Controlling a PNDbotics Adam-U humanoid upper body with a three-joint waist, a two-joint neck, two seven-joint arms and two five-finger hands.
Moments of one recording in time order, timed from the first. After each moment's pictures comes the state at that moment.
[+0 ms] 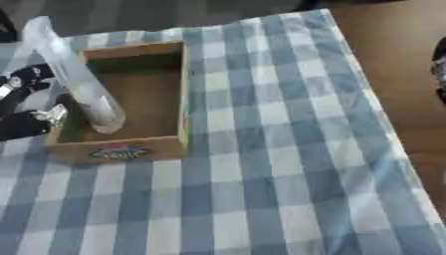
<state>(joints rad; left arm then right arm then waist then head) -0.51 0.44 -0.08 -1.62 -0.27 0.15 -0.32 -0.13 -0.51 -0.16 -1.98 -0.40 -0.01 -0.49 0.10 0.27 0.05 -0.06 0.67</state>
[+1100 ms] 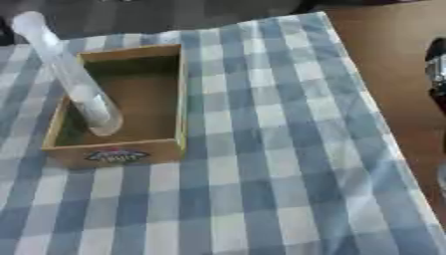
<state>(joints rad) -0.29 0.50 0.16 -1.77 -0.18 0.21 -0.06 -0.13 -0.51 -0.17 -1.98 -0.39 -0.01 -0.50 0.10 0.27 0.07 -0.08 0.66</state>
